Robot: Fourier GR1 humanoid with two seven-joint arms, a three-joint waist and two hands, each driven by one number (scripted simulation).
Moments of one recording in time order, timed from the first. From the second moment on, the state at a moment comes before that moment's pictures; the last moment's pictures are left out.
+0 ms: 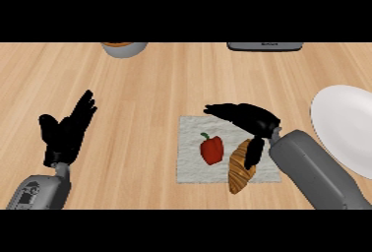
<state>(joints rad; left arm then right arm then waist) -0.17 0.29 -0.07 -1.36 0.14 0.13 0.12 -0.60 -0.35 0.53 -1.08 0.51 0.33 -0.25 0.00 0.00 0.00</state>
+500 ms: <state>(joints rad) -0.18 0.29 -0.02 -1.39 0.12 0.09 0.16 -0.61 -0.25 0.50 -1.08 0.65 0.43 -0.17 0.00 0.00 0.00</state>
